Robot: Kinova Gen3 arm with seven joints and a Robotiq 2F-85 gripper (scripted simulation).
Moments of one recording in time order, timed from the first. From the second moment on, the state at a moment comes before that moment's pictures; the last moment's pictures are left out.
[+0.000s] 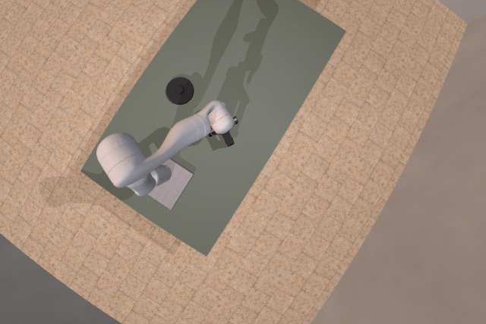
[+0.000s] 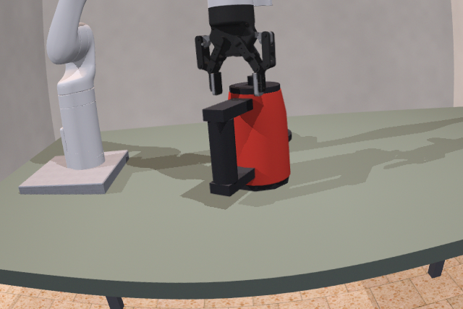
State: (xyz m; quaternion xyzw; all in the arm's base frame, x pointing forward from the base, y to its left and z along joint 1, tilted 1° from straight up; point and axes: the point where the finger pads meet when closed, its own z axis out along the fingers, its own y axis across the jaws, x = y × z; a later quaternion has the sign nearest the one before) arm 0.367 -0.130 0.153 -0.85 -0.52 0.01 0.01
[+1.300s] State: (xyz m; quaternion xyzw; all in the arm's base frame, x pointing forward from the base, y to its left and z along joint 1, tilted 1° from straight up) arm 0.368 -0.131 0.149 -0.85 -0.52 0.01 0.01
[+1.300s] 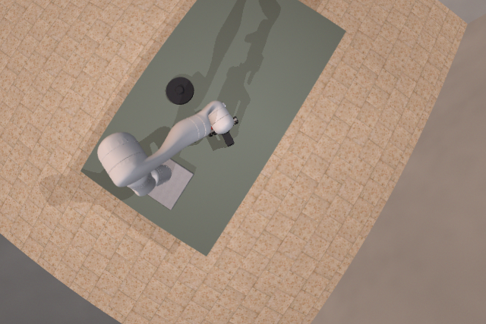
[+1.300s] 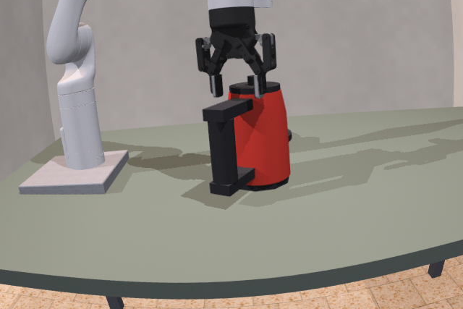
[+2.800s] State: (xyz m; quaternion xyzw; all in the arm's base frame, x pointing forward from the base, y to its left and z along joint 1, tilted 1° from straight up) arm 0.366 -0.130 0.118 -0.85 -0.52 0.01 0.01
